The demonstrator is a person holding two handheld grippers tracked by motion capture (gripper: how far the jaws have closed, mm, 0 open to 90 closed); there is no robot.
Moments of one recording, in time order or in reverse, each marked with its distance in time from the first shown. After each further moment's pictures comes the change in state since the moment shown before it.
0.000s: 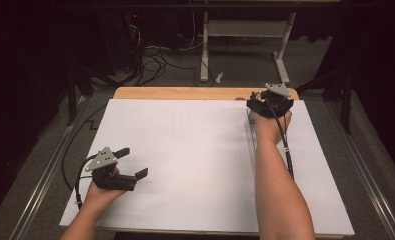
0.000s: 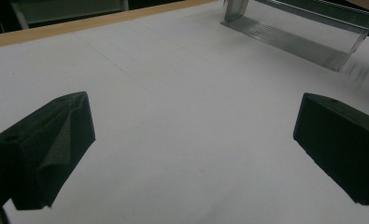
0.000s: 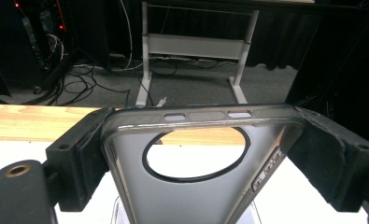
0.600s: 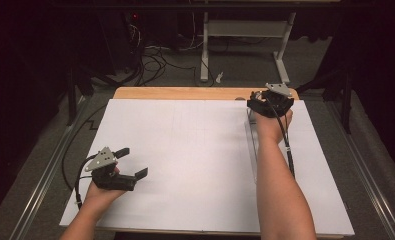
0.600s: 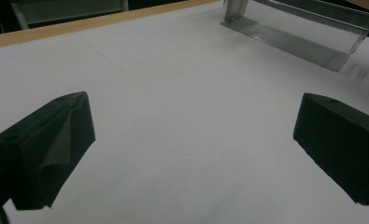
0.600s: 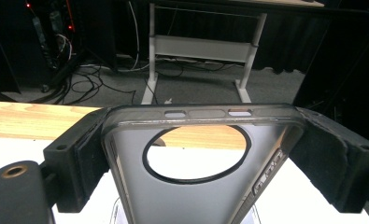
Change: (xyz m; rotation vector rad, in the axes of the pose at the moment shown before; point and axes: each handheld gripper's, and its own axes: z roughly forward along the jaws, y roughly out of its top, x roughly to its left) left arm 0.000 0.000 0.000 0.001 -0.002 0.001; right arm -0.004 0.000 0.003 -0.008 0.032 -0.018
